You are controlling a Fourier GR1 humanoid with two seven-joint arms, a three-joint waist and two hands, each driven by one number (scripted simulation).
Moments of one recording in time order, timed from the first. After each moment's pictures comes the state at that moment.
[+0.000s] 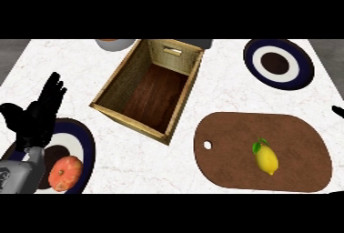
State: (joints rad) left arm -0.18 0.45 -0.11 -1.45 0.25 0.29 0.09; right arm 0.08 -0.60 -0.06 -2.22 0.24 0.33 0.89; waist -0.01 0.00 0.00
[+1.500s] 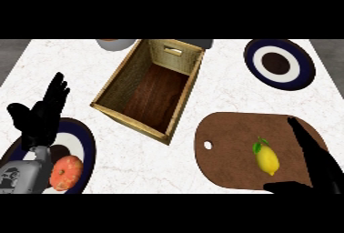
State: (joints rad) left arm -0.18 0.31 0.02 -1.45 0.08 0.17 0.12; right arm 0.20 -0.24 0.05 -1.91 0.69 0.10 0.37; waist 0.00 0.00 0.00
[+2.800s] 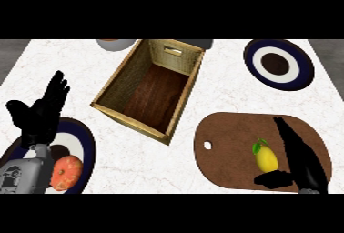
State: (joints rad) left arm -0.20 0.24 0.11 -1.46 0.01 0.10 0.15; right arm 0.11 -0.16 0.03 -1.67 0.86 0.07 0.31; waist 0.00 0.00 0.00
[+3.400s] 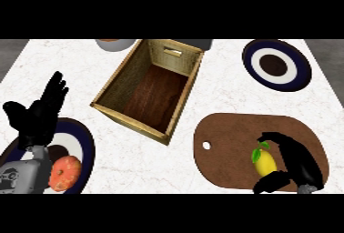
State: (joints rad) left arm -0.19 0.23 0.13 -1.48 0.00 0.07 0.16; right arm 0.08 -0.20 0.04 -1.57 0.86 0.13 0.23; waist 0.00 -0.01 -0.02
